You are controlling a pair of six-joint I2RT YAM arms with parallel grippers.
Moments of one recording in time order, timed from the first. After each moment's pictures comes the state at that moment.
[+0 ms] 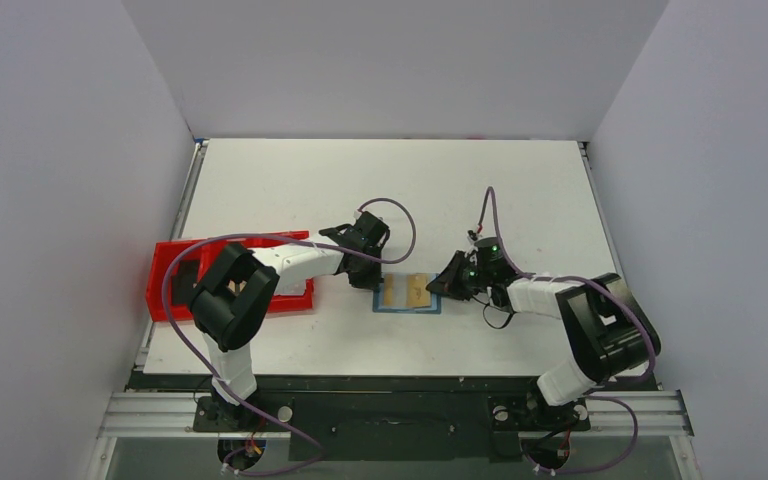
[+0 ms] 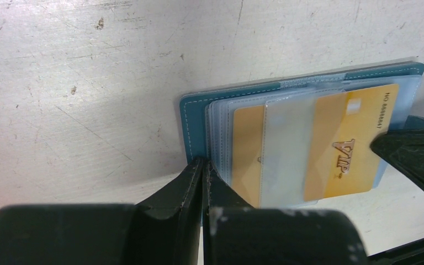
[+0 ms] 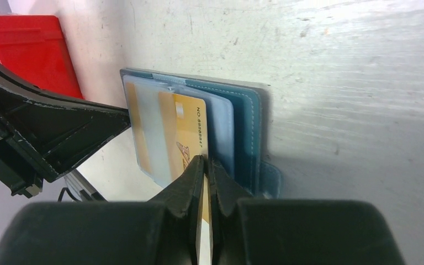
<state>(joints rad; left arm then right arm) -0.71 1.86 1.16 -0.44 -0.02 -0.67 0.38 1.57 0.54 0.25 -0.41 0.83</state>
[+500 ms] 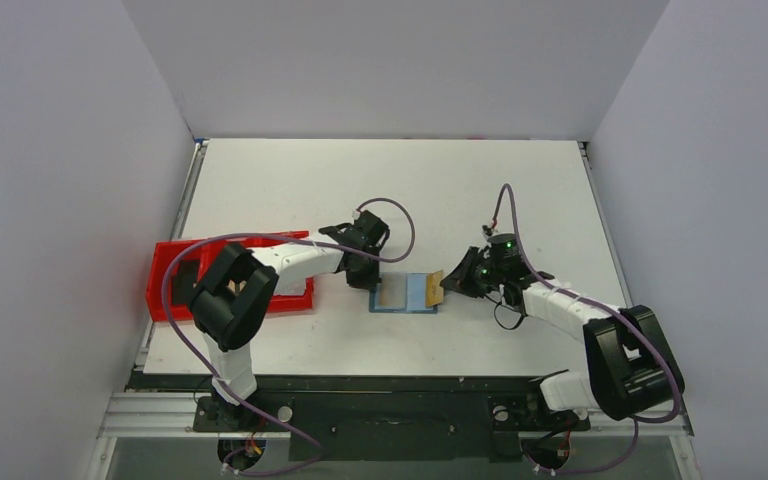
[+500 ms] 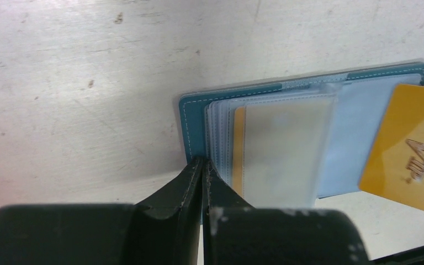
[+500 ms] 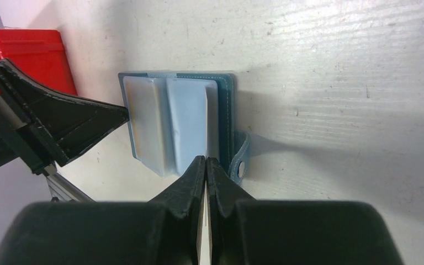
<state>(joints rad) -0.71 1.85 1.17 -0.46 -0.03 -0.67 0.33 1.37 0.54 0.04 -0.34 0.76</state>
